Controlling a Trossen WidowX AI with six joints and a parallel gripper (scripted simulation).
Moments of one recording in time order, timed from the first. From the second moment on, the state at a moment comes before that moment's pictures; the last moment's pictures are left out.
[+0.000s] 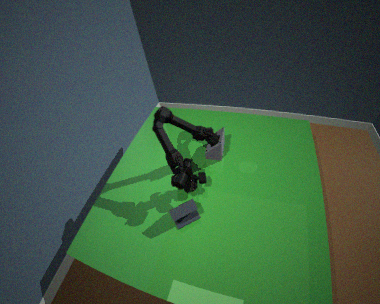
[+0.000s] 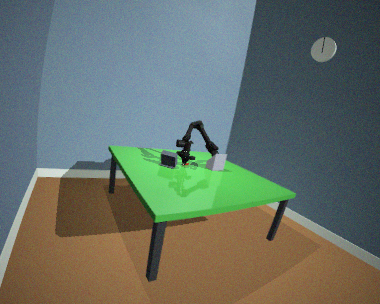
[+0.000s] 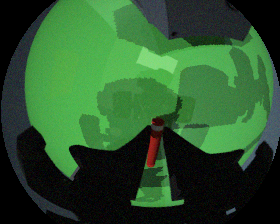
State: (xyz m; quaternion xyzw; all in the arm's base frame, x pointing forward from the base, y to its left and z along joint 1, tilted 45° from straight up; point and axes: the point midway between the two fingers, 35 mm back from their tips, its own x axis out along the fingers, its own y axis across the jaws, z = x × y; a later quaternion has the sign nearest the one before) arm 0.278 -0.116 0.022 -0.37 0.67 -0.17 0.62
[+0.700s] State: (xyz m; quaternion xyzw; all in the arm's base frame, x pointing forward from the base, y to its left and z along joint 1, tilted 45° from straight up) arm 0.275 -0.112 0.029 -0.38 0.64 -0.15 0.65
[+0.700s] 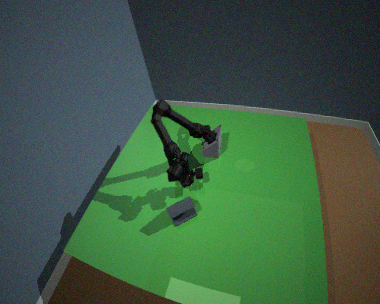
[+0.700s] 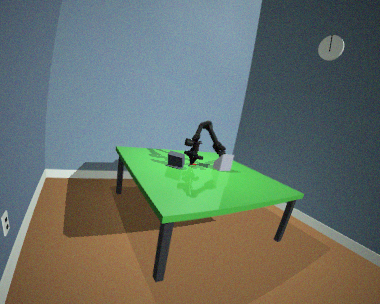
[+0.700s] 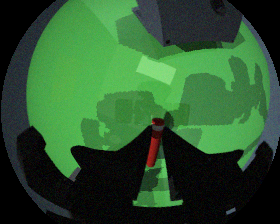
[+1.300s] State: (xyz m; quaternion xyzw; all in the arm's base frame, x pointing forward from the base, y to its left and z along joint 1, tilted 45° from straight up) arm 0.268 -0.107 0.037 -0.39 0.59 -0.12 0.70
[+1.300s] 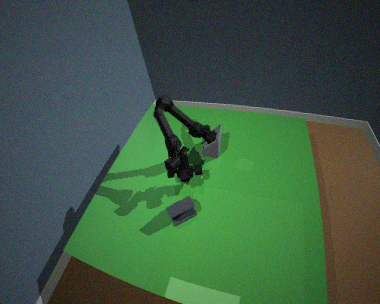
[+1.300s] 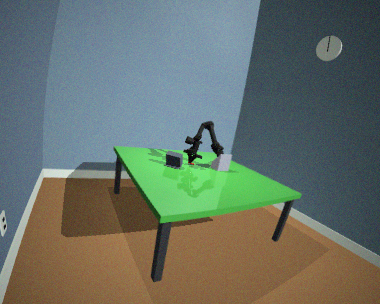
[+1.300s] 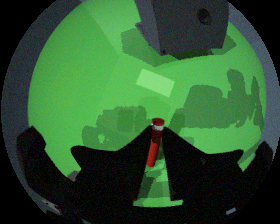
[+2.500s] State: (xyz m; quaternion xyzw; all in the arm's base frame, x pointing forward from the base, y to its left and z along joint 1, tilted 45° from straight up) arm 0.249 -0.102 0.051 -0.41 0.47 -0.05 0.78
